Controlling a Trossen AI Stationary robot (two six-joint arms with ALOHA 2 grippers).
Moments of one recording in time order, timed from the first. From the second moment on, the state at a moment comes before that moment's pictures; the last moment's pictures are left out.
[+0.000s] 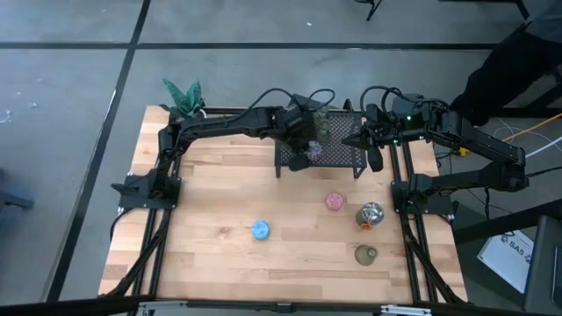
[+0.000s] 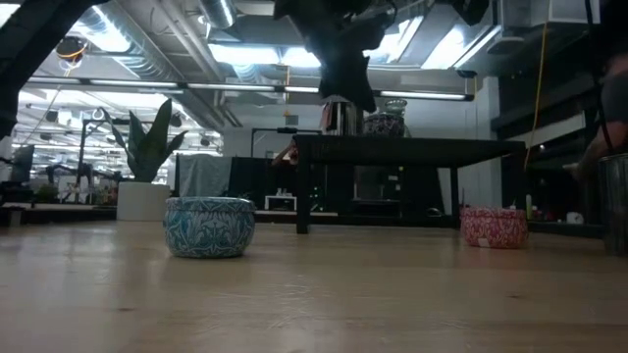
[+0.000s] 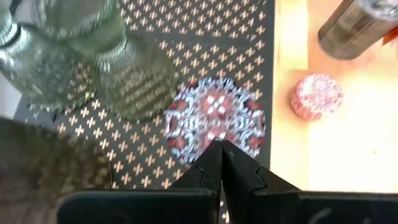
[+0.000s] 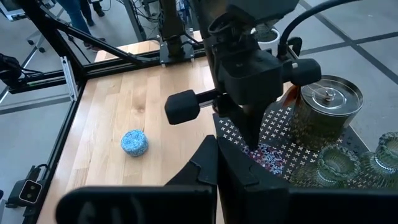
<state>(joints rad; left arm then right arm) 0.25 2.02 1.94 -0.81 0.03 0.09 -0.26 1.00 1.26 -0.78 -0.21 0.05</state>
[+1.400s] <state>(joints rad) 0.22 1.65 1.99 -0.82 0.08 0.02 -0.26 1.03 1.26 -0.73 -0.21 0.01</state>
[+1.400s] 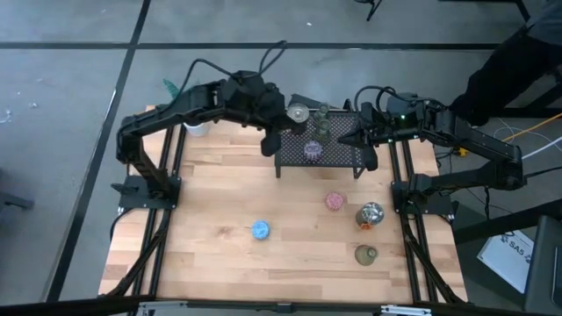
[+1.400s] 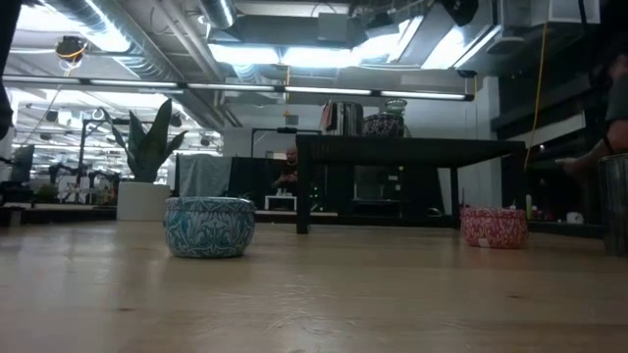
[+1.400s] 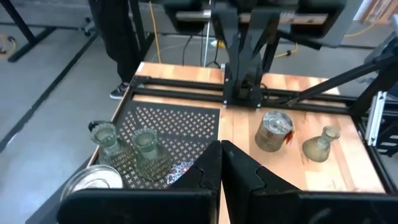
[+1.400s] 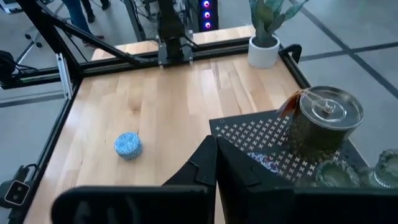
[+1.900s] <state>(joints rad) 0.23 1.58 1.99 -0.87 0.07 0.01 -0.26 1.08 1.26 -0.71 -0.21 -0.05</state>
